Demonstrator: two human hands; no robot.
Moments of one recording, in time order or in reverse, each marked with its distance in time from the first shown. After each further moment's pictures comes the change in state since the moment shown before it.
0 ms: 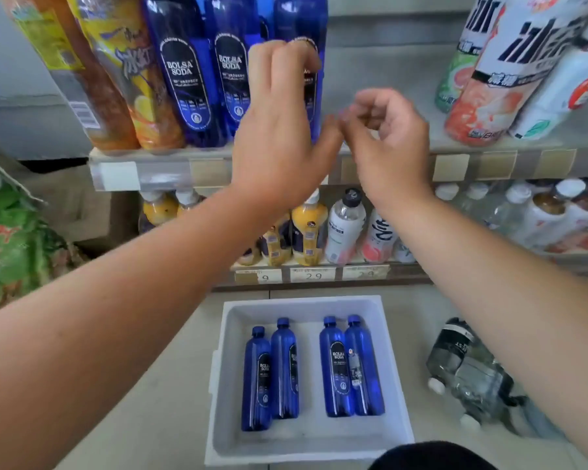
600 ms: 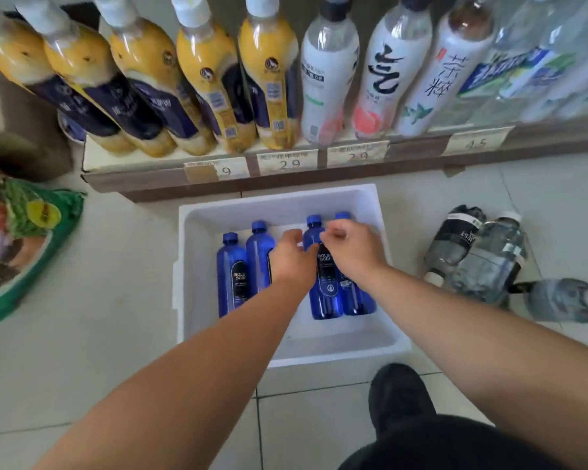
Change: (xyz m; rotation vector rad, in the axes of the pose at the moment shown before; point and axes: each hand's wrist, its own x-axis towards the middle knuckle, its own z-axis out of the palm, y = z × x) left_hand -0.325 -0.045 0.150 -0.109 -0.696 -1.266; right_hand -0.222 0.250 -0.029 -0.441 -0.360 0.809
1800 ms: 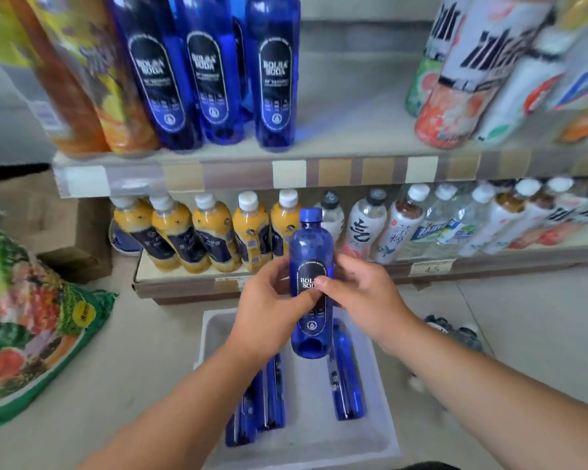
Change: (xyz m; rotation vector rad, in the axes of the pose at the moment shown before) left_hand -0.089 0.112 -0.149 -0.469 -0.162 0.510; right_hand -0.088 -0.154 -0.100 0.428 -0.243 -0.415
